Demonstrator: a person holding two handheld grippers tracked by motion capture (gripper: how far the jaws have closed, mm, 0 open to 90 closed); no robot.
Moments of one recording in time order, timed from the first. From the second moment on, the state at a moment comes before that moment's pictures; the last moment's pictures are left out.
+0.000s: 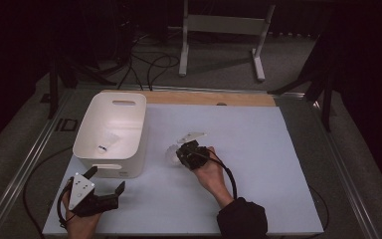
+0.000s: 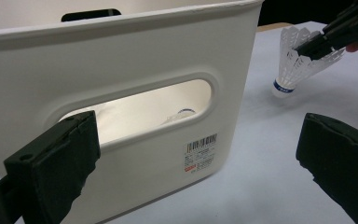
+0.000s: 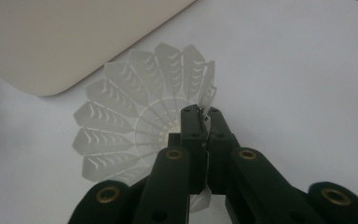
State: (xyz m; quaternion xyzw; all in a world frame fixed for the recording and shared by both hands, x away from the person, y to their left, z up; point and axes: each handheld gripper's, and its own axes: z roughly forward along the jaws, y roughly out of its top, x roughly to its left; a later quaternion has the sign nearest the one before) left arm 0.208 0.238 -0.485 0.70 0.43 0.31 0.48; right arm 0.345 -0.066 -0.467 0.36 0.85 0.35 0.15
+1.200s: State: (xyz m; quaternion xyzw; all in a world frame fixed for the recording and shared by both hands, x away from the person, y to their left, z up) left arm 0.208 0.238 -0.486 0.70 0.43 0.31 0.48; right arm 0.344 -0.075 -0.451 0.37 0.83 0.38 0.15
